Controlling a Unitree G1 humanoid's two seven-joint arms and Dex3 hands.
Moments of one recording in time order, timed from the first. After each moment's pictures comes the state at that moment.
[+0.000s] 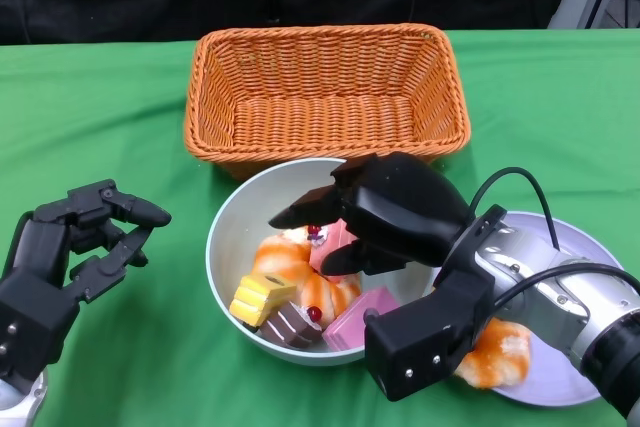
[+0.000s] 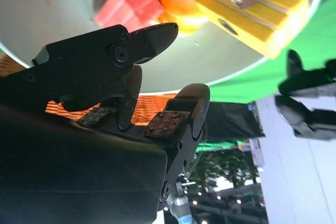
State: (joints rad) left arm -0.35 0.24 0.11 0.93 0.05 -0.84 -0.07; right arm -0.68 -0.17 0.59 0.64 -0.80 -0.55 -0.26
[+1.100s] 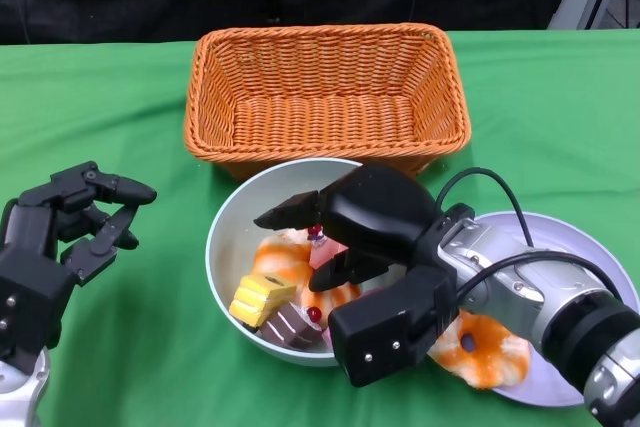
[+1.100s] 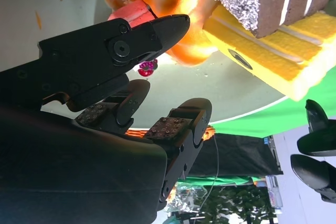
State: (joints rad) left arm -0.36 0.23 0.13 0.86 0.05 -0.72 0.01; right arm -0.80 -0.06 0.65 0.92 -0.83 -0.51 -0.26
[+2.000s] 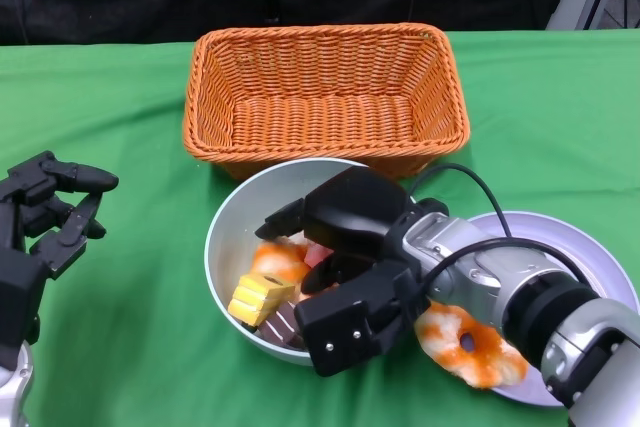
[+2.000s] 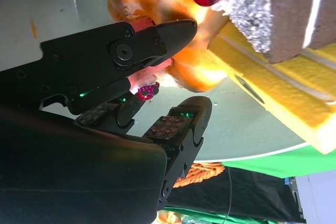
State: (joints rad) left arm -0.36 0.23 0.18 0.86 0.03 -0.71 0.07; right arm -0.92 0.05 0.74 1.15 -0.84 -0.41 -0.23
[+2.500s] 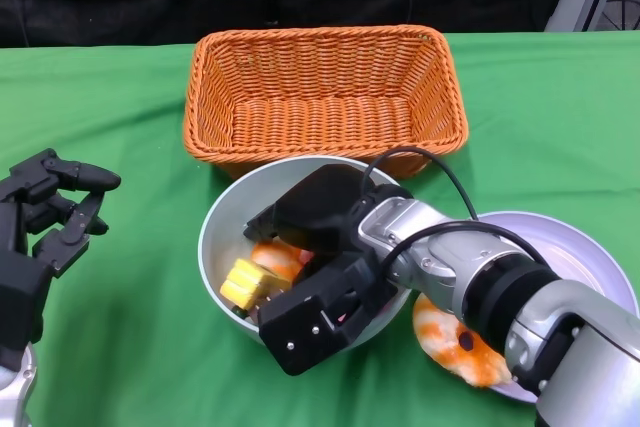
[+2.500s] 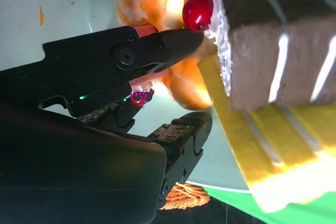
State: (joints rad) left arm -0.36 0.23 0.18 0.86 0.05 -0.74 0.08; right arm -0.99 0.12 0.84 1.16 -0.90 -0.23 -0.02
